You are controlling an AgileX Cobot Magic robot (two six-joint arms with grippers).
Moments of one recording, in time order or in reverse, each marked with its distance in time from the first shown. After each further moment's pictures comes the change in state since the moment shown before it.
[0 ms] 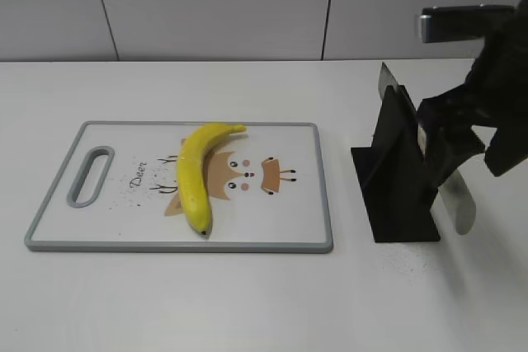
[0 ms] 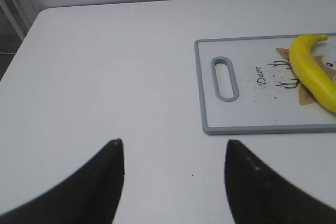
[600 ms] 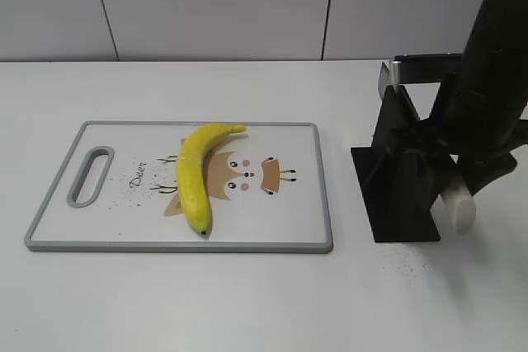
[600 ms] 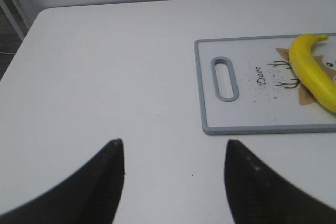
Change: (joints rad) left arm 0.000 0.000 0.000 0.000 -0.001 0.000; right arm 0.000 0.176 0.000 0.004 -0.046 0.084
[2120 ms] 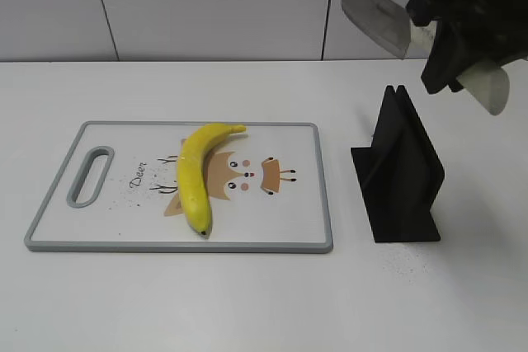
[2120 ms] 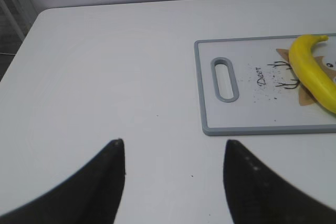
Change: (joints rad) left arm 0.000 0.000 0.000 0.000 -0.001 0.000; right arm 0.001 -0.175 -0.235 0.054 0.080 -0.070
